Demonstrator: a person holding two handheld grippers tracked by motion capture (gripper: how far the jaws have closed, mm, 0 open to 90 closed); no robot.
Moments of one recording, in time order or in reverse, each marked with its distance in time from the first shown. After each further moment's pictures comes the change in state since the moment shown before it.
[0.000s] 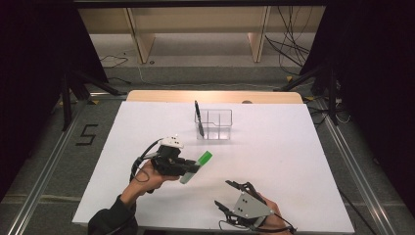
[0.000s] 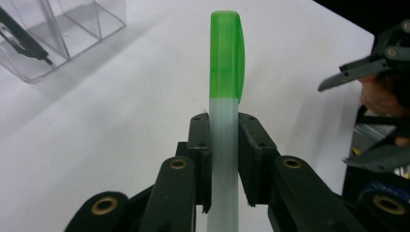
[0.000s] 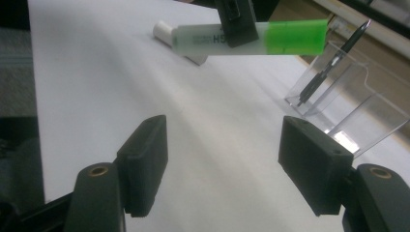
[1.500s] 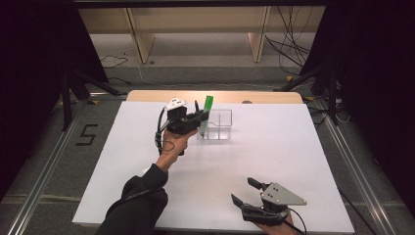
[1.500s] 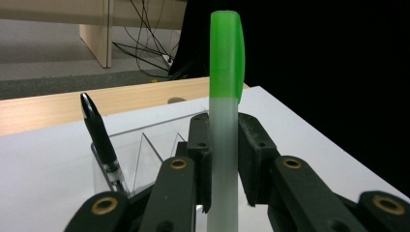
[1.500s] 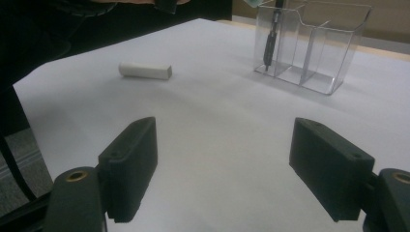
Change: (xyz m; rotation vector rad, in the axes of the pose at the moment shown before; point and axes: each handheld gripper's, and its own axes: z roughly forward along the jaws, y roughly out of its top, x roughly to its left) left arm 0.049 0.080 0.032 -0.463 0.251 -0.184; right arm -0.026 -0.021 -0.031 -0.061 -0.046 0.452
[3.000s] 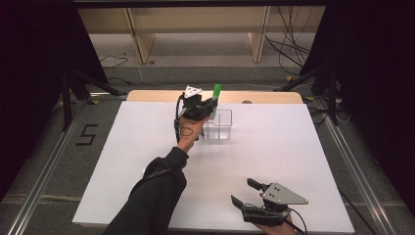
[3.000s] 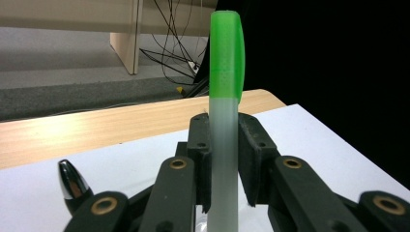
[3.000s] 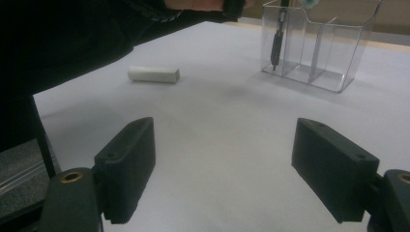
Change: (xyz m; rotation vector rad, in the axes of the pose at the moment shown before) left arm 0.006 0.012 0.066 -0.020 0.112 0.000; right arm -0.001 -0.002 -0.001 -0.003 0.036 0.029
